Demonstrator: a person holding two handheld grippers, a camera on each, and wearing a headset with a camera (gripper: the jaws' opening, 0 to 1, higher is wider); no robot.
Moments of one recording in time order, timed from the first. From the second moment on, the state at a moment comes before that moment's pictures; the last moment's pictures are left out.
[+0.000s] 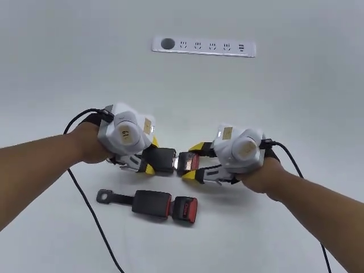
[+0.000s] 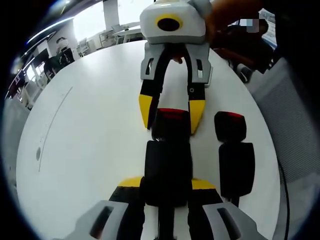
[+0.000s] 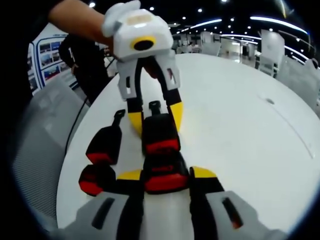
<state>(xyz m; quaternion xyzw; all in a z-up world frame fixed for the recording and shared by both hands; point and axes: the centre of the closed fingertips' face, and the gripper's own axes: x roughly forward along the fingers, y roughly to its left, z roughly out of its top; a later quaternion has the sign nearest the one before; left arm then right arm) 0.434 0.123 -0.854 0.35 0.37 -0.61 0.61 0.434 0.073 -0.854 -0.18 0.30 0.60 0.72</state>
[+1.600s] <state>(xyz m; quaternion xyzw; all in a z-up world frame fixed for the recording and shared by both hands) 0.434 0.123 -0.852 0.35 0.36 -0.62 0.60 0.435 0.072 -0.855 -0.20 0.31 0.60 0.71</state>
